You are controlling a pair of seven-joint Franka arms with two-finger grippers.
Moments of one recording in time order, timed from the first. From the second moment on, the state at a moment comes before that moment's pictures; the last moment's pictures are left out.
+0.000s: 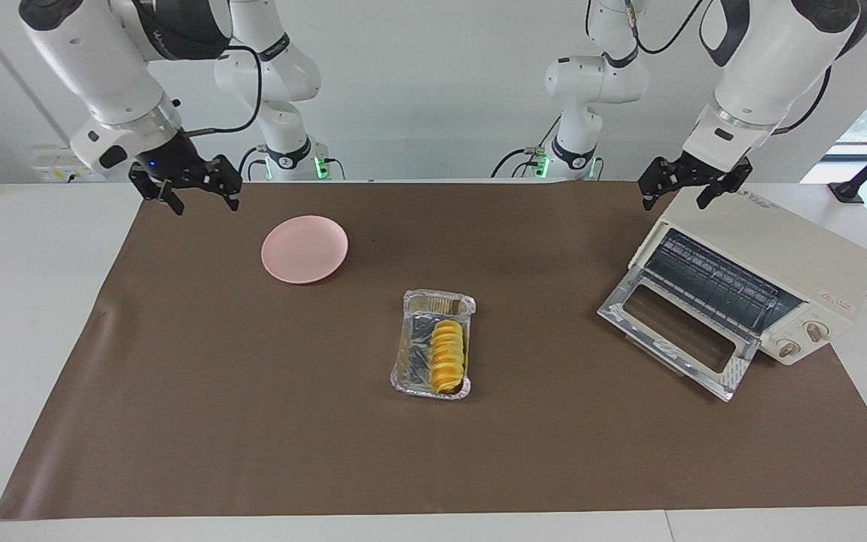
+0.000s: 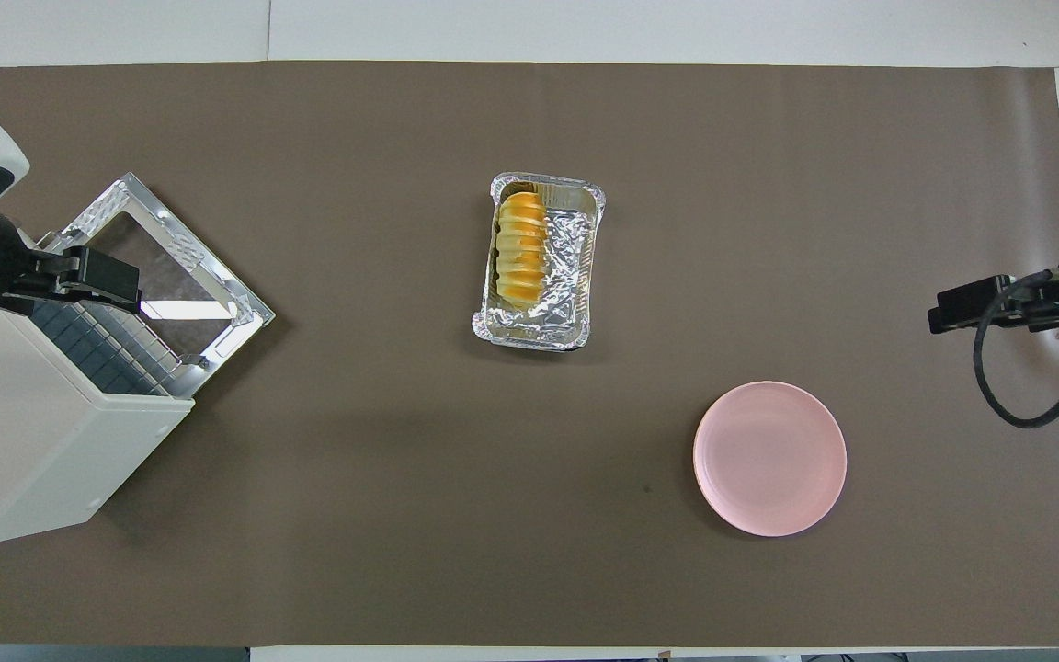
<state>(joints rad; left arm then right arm) -0.15 0.00 0.00 -1.59 0.00 1.51 -0.08 -0.10 -0.10 0.05 -1.76 0.06 1.58 -0.05</state>
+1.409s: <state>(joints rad) -0.54 0.40 -0.04 -1.33 -0.13 1.67 -0.40 -0.11 -0.10 0.06 -1.76 -0.02 1.59 -0.03</state>
